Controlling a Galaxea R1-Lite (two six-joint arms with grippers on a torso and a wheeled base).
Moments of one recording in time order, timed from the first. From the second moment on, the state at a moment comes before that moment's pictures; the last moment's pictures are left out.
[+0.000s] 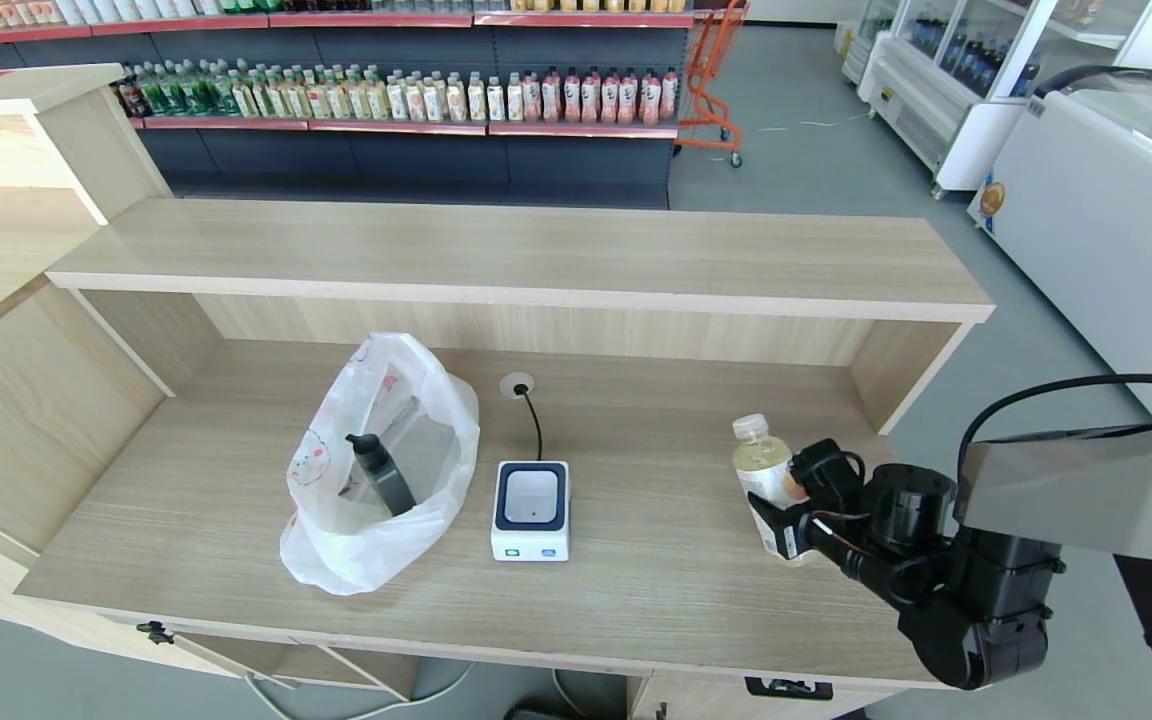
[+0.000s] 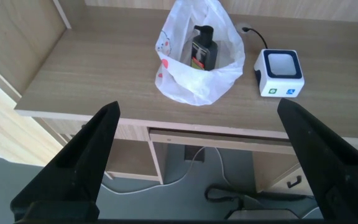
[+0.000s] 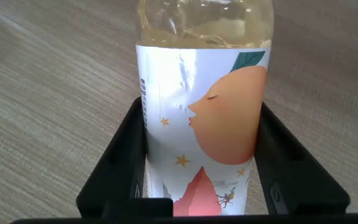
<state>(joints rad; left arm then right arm) 0.00 0.00 0.00 0.00 -0.01 -0.01 0.22 2.43 -0.64 -1.57 0.10 -0.27</state>
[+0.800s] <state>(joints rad) 0.00 0.00 0.00 0.00 -0.01 -0.01 0.28 2.23 -0.59 -1.57 0.15 0.01</state>
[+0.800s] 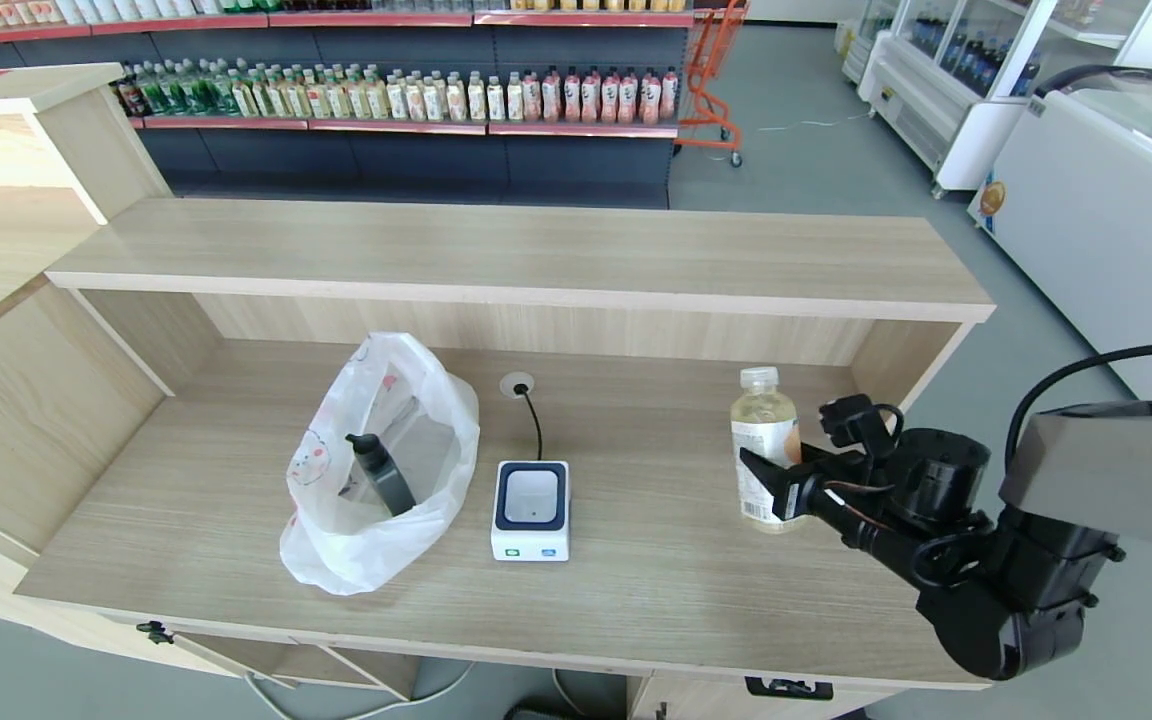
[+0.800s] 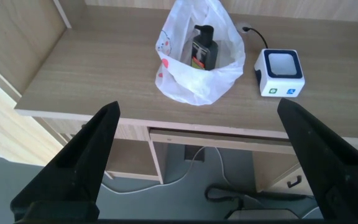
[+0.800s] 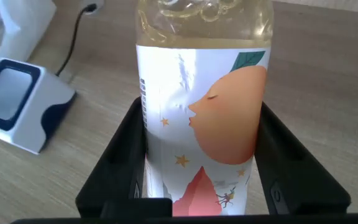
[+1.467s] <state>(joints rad) 0.00 0.00 0.00 0.00 -0.01 -0.01 0.59 1.84 -0.43 -1.46 0.28 0.22</state>
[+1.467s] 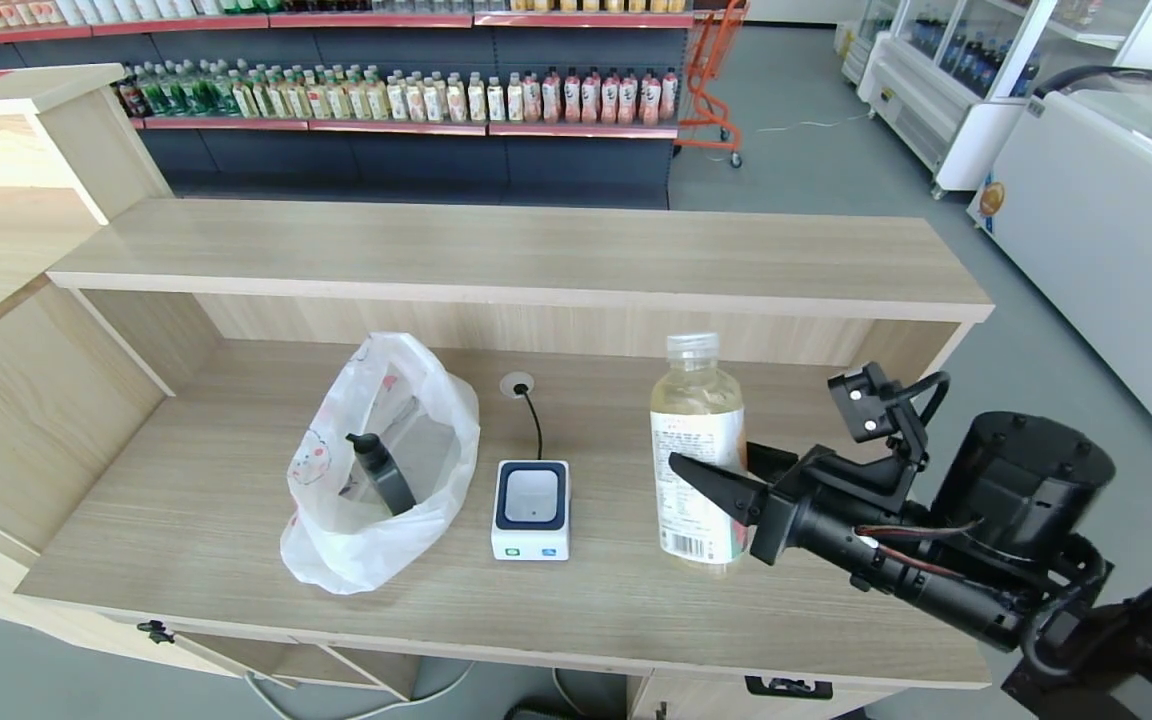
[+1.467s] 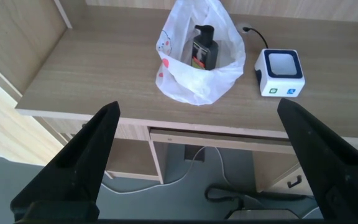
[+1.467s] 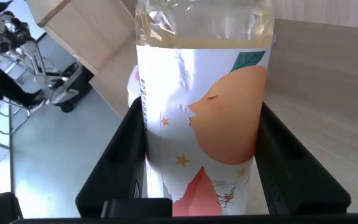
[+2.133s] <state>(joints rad) 0.00 0.00 0.00 0.00 -0.01 -0.01 0.69 1.62 -0.42 -1.25 0.27 0.26</state>
